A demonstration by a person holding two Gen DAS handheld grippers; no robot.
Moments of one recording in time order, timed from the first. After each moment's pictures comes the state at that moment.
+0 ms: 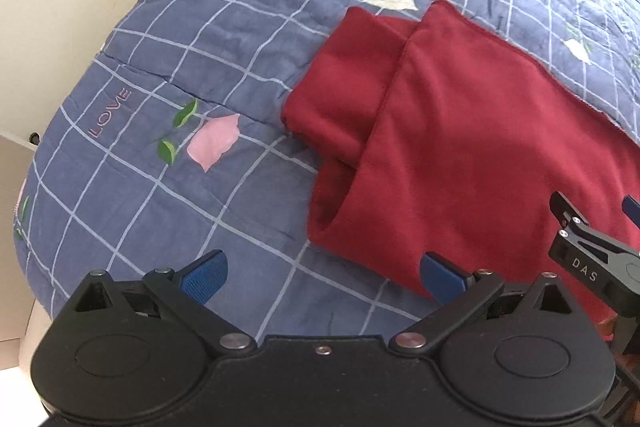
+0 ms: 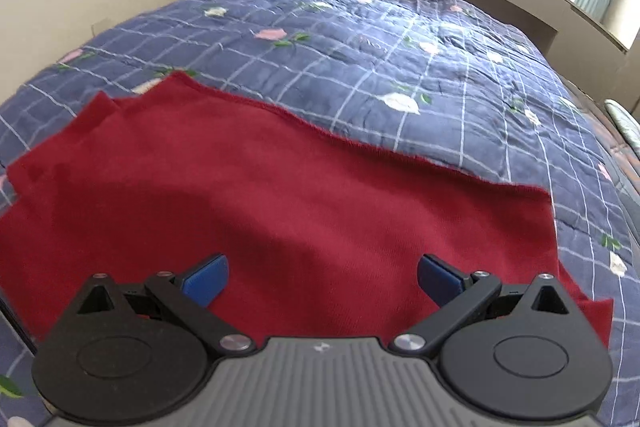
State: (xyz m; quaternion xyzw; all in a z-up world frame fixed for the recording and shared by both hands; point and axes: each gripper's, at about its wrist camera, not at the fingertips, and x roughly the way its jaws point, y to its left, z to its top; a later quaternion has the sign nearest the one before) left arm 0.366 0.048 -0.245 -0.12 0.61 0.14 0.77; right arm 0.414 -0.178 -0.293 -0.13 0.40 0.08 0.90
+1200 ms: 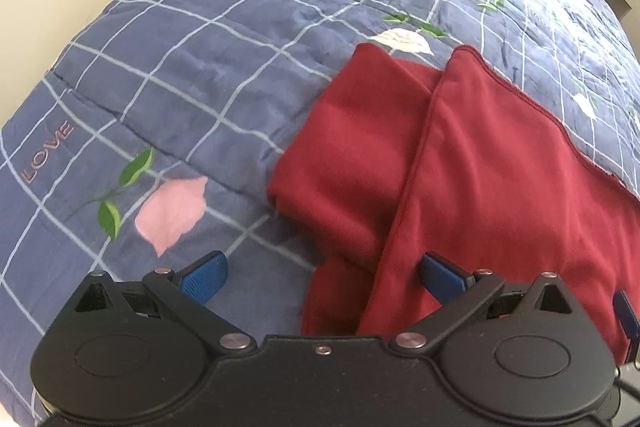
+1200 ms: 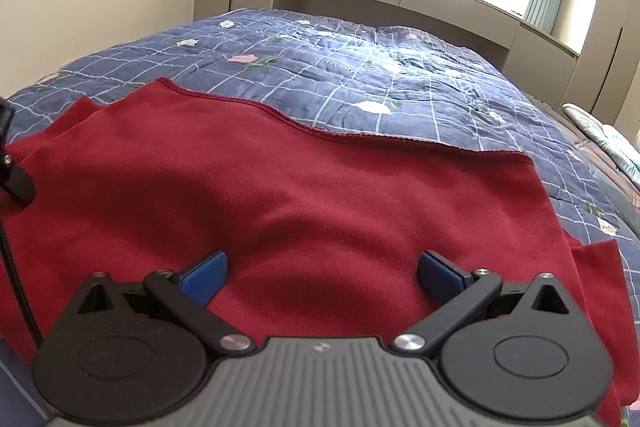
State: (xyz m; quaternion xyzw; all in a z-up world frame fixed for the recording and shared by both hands) left arm 0.405 0.081 -0.295 -0.17 0.55 0.11 0.81; right arm 0.377 -0.176 -0.328 -0.10 0.31 0.03 0.94
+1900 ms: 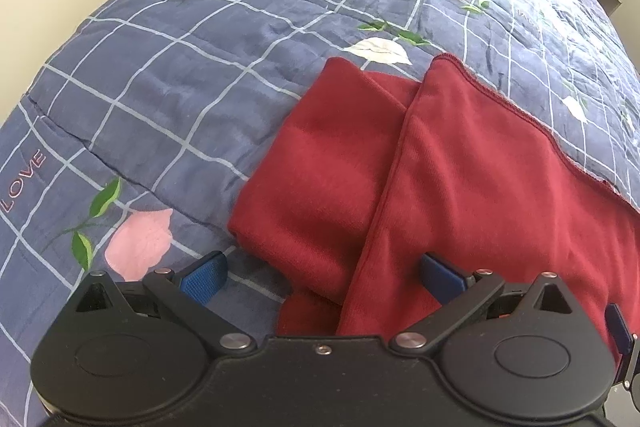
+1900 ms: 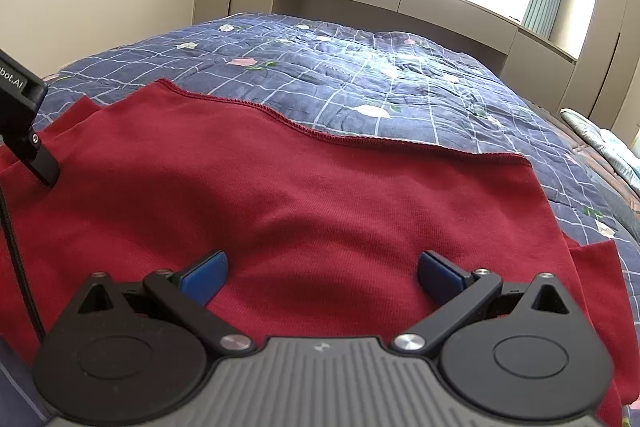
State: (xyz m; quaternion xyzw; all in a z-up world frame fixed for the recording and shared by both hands) left arm 0.424 0.074 -0.296 -0.16 0.55 0.09 0.81; right arm 0.374 -0.175 -0.331 -0.10 0.30 0.03 0.95
